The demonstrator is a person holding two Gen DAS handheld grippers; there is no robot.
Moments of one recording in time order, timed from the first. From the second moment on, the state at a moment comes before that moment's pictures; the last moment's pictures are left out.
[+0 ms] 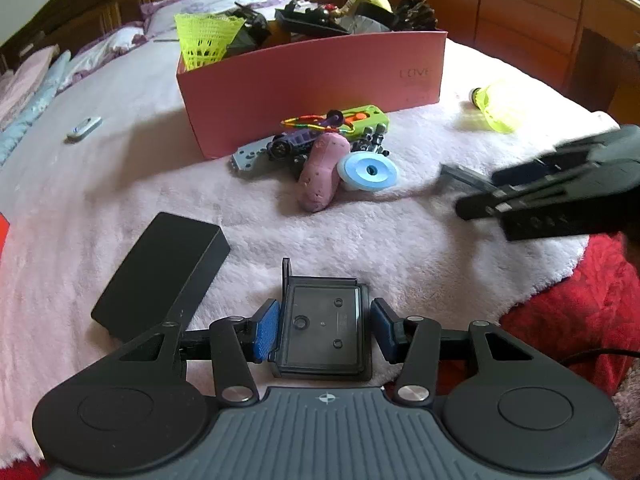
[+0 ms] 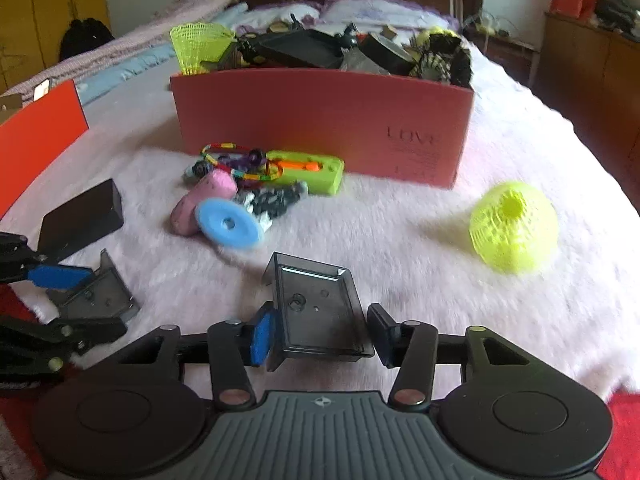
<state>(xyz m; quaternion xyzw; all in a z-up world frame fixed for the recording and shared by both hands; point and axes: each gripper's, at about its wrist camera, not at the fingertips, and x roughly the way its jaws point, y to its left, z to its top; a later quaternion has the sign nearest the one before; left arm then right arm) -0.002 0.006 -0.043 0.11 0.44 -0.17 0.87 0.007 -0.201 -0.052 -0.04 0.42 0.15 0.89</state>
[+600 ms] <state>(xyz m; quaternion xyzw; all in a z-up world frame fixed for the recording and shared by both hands) -0.002 0.009 -0.041 0.08 0.44 -0.16 0.88 -0.017 -0.203 -0.058 -0.02 0.43 0.15 0.89</state>
